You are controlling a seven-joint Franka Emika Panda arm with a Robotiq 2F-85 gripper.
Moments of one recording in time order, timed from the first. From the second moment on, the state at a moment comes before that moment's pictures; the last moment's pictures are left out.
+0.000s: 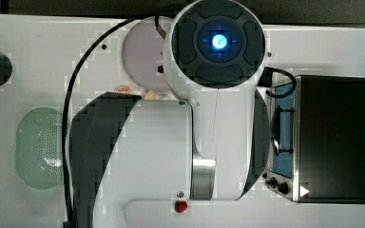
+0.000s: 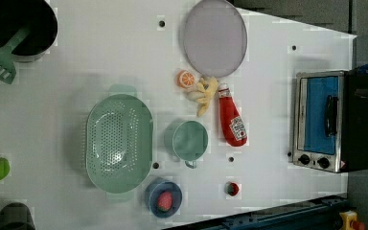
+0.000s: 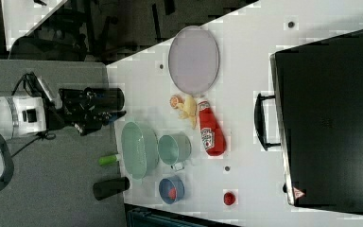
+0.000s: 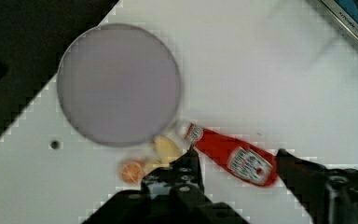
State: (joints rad) arm -0.03 -0.02 0.02 -1.74 0.01 0.19 0.05
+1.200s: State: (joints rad) arm -0.12 0.03 0.13 -2.18 0.03 0.44 -0.69
